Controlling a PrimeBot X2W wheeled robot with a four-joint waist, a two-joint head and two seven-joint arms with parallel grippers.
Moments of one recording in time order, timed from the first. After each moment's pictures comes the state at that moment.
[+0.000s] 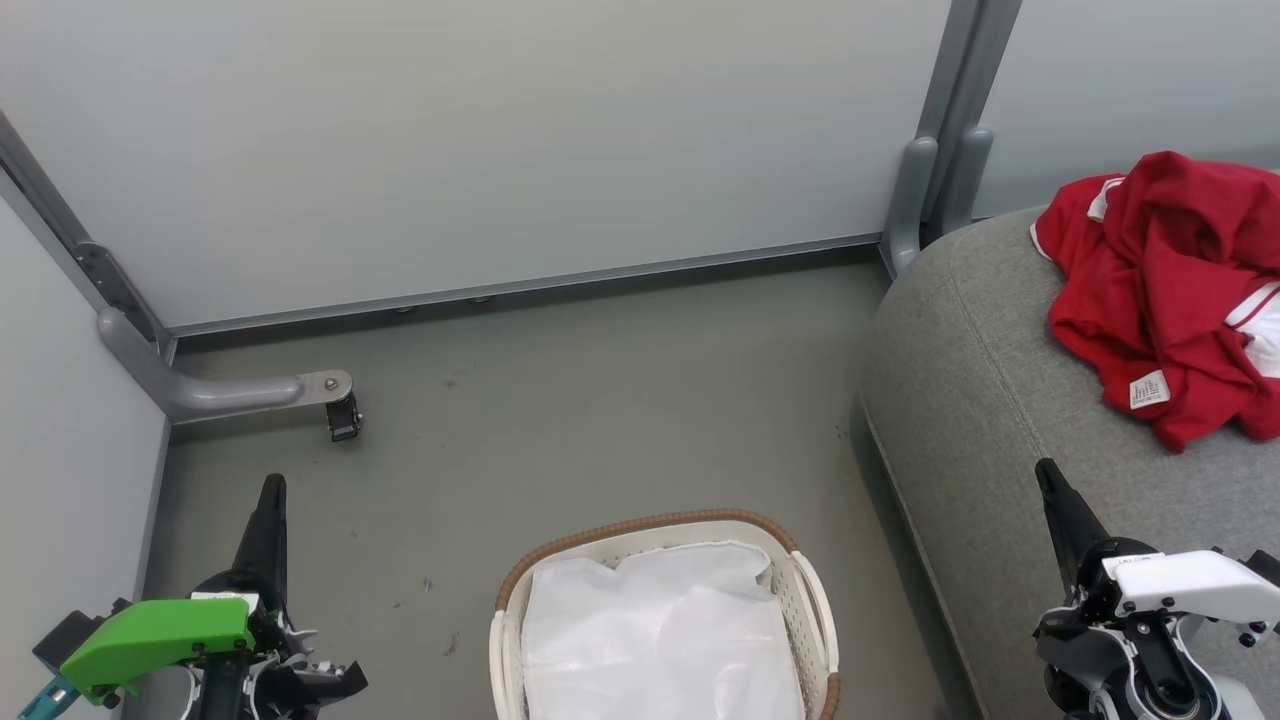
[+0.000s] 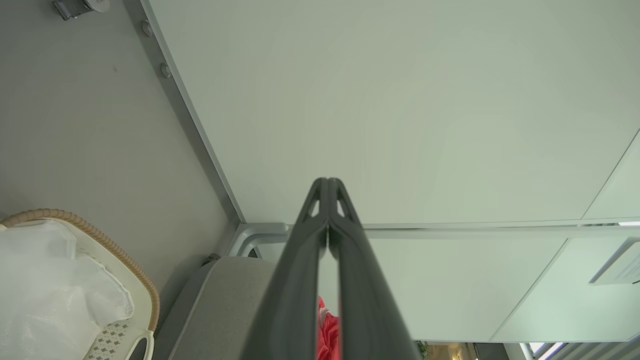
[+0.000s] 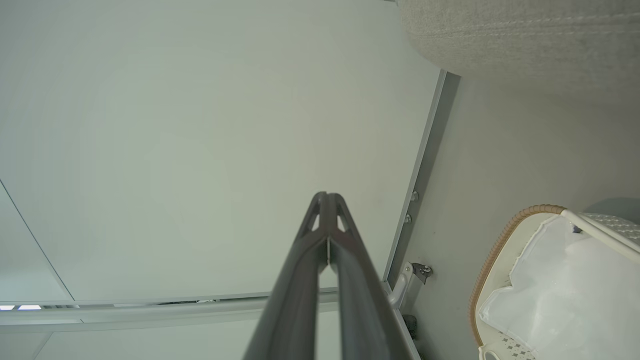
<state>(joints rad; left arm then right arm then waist) -0.09 0.05 0.11 0.25 -1.56 -0.12 0.10 -0.10 -0.05 -0.11 0.25 1.56 0.13 0.10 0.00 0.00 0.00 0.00</state>
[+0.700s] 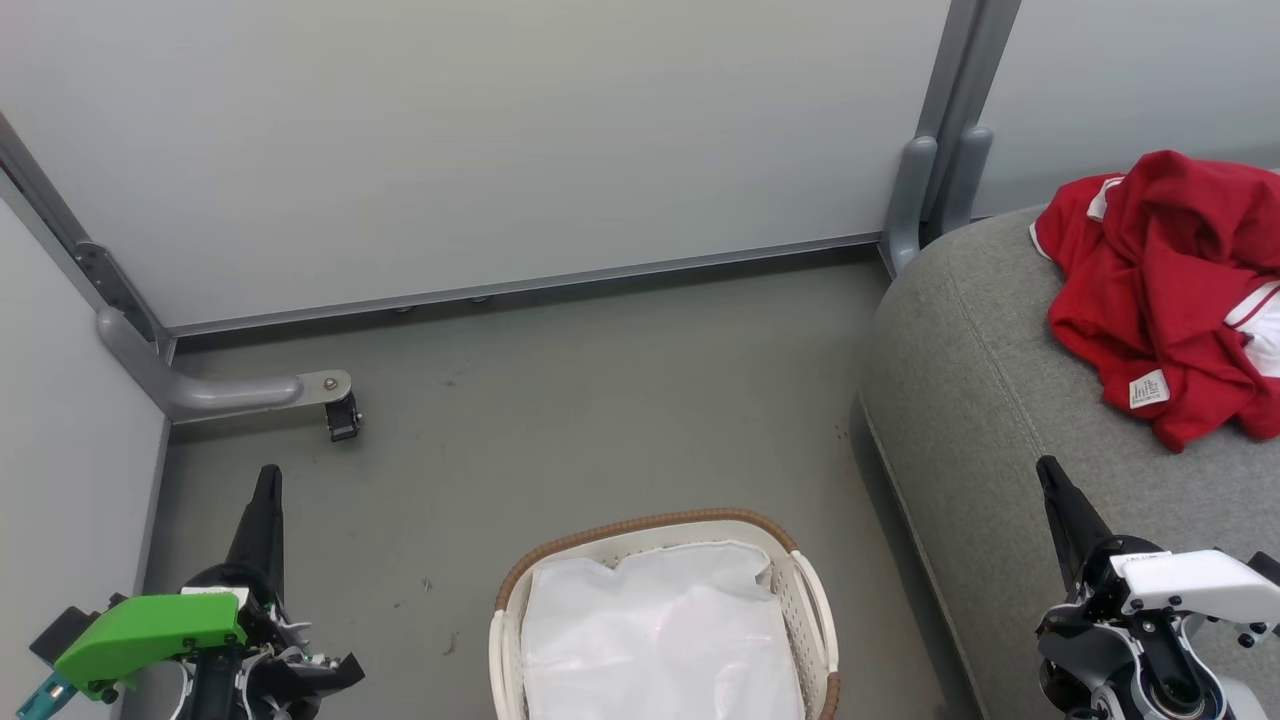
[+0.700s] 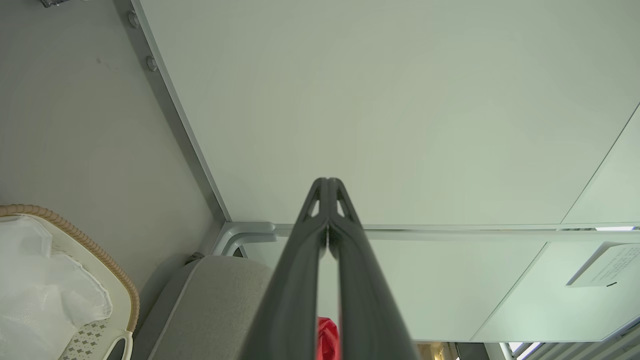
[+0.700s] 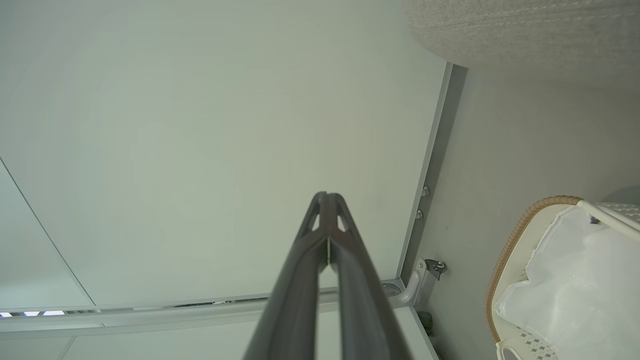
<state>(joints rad) -0.10 0.05 0.11 0.25 -1.61 -0.13 0.11 -0.10 -0.05 -0.11 0.25 1.61 0.13 0.12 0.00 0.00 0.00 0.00</state>
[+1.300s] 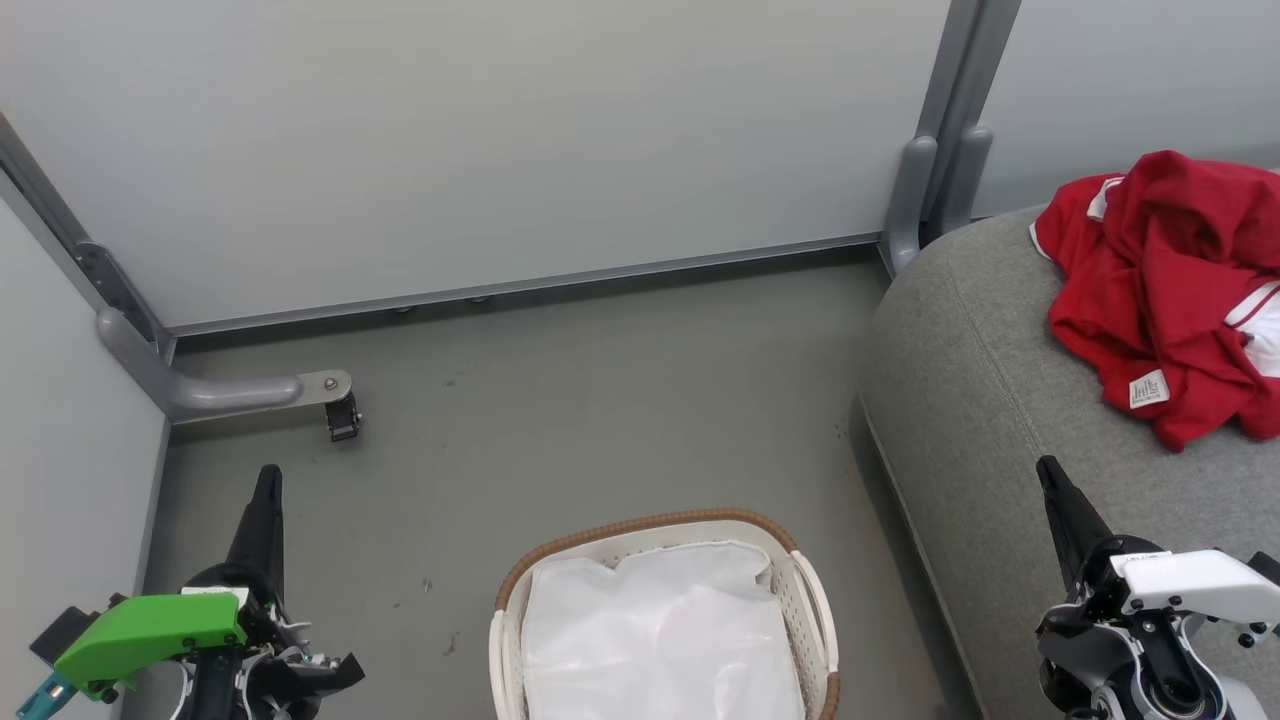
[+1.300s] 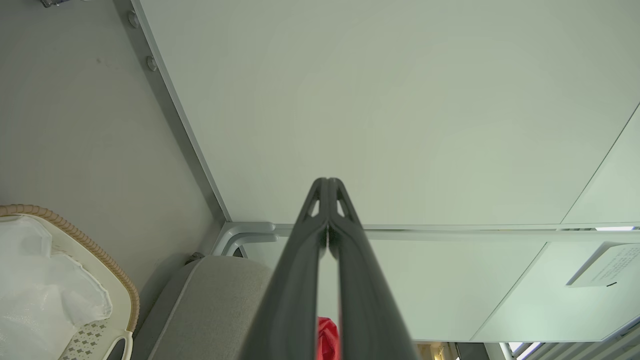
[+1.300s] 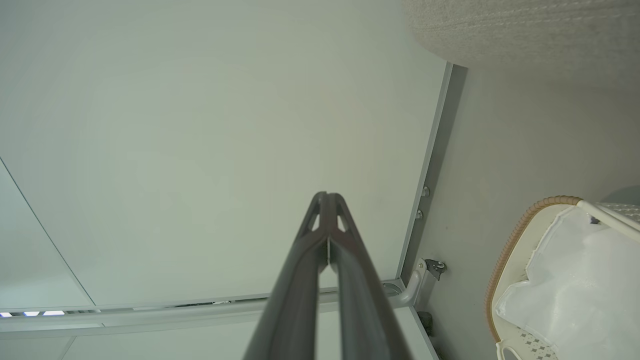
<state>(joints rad) -0.10 0.05 0.11 0.25 -1.61 -0.13 0.11 -0.10 -0.05 -0.11 0.25 1.61 0.13 0.12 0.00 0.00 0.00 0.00</state>
